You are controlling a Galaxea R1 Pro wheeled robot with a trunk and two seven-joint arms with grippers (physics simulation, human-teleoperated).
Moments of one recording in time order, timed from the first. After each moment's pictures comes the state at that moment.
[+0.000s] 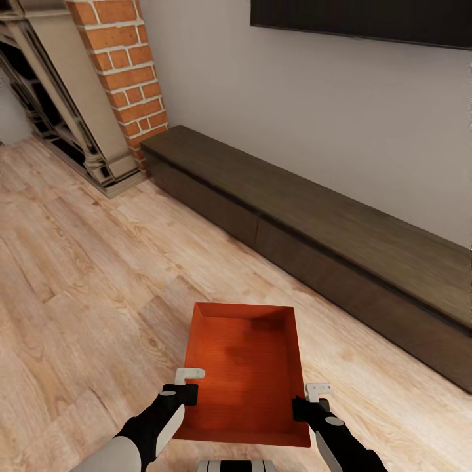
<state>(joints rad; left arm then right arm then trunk) -0.59 -0.10 -0.30 -0.40 0.25 0.20 0.22 -0.46 0.03 0.06 -0.47 -0.04 0.04 -0.02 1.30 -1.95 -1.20</state>
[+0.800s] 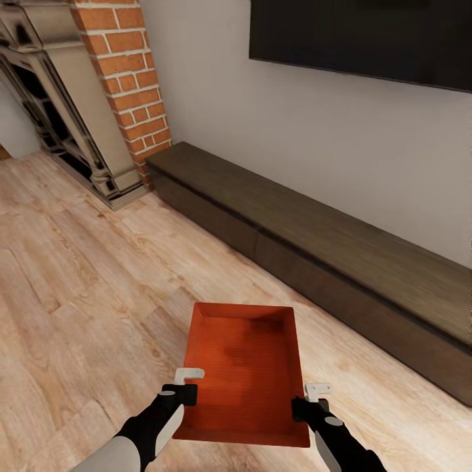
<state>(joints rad) -0.59 -0.09 -0.30 -0.40 0.25 0.20 0.22 -0.46 0.03 0.05 -0.47 -0.04 0.04 -0.02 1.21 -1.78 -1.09</state>
